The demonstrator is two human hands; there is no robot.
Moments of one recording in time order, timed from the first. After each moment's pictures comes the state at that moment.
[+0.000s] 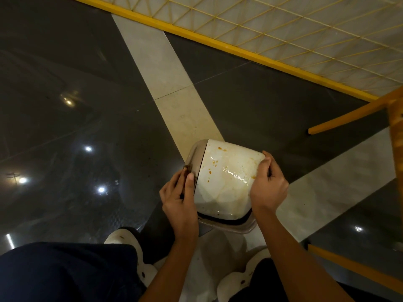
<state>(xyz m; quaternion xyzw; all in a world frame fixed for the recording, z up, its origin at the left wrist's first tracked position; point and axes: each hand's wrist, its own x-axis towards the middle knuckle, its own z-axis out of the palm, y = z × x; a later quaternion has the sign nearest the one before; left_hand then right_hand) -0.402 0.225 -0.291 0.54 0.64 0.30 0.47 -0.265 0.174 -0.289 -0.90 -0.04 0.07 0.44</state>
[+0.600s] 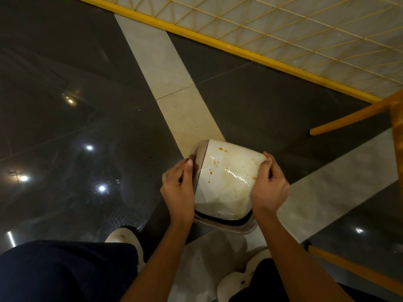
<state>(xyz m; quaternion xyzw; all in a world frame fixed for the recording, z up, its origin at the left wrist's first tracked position) -0.392 0.255 -0.284 0.56 0.61 0.29 0.48 -0.265 0.173 -0.288 -0.89 -0.04 0.08 0.44</state>
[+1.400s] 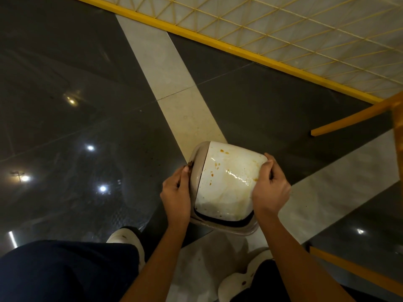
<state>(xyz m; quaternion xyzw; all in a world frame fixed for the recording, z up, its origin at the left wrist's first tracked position) -0.404 0.255 -0.305 0.52 0.62 0.26 0.53 -0.265 0.173 -0.291 -0.90 -0.05 0.07 0.43</state>
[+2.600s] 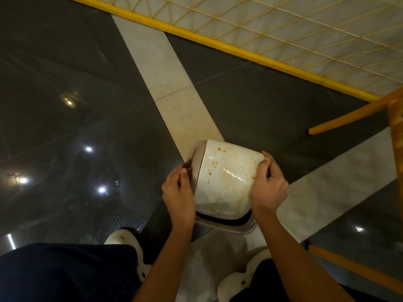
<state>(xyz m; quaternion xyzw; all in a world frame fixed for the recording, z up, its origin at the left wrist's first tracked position) -0.391 0.246 -0.277 0.51 0.65 0.25 0.50 -0.264 0.173 -0.290 -0.90 -0.07 0.07 0.42</state>
